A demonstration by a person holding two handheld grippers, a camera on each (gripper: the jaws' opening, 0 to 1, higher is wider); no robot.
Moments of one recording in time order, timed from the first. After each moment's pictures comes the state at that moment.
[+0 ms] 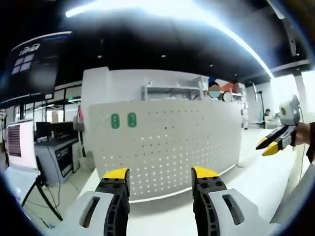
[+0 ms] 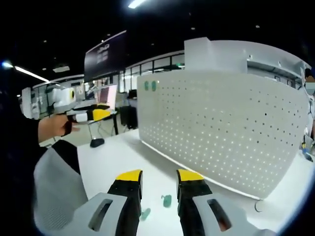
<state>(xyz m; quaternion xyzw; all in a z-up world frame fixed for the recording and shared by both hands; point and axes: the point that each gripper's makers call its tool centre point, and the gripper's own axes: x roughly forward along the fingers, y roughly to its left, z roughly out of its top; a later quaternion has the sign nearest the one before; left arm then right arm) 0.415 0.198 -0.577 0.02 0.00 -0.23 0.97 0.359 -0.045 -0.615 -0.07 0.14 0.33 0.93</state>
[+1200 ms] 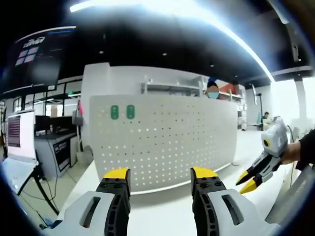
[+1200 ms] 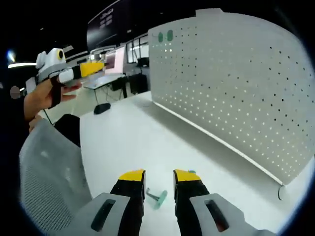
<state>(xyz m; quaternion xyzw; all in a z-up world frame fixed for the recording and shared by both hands) 0.402 0.196 -0.594 0.00 0.01 -0.23 0.97 0.364 0.003 -0.733 -0.12 0.29 0.36 0.88</state>
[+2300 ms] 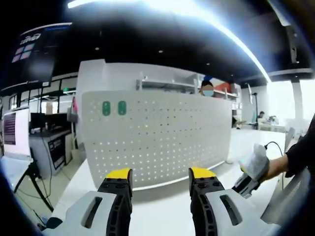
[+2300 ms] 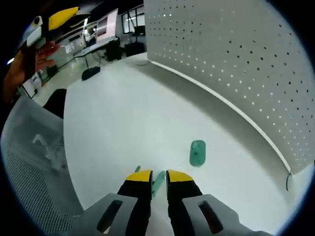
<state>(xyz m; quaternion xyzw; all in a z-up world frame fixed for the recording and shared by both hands) 0.394 0.180 -0.601 0.00 0.02 -0.26 0.97 0.367 -0.002 -0.814 -0.16 0.41 0.33 0.83</state>
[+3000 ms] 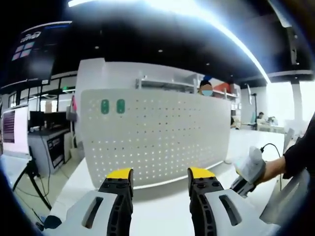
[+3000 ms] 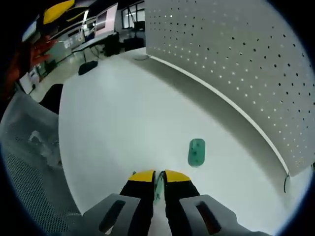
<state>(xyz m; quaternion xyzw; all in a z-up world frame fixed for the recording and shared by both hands) 0.393 0.178 -0.604 0.00 0.03 -0.26 0.97 0.371 -0.005 -0.821 -0.18 0.42 0.33 0.83</state>
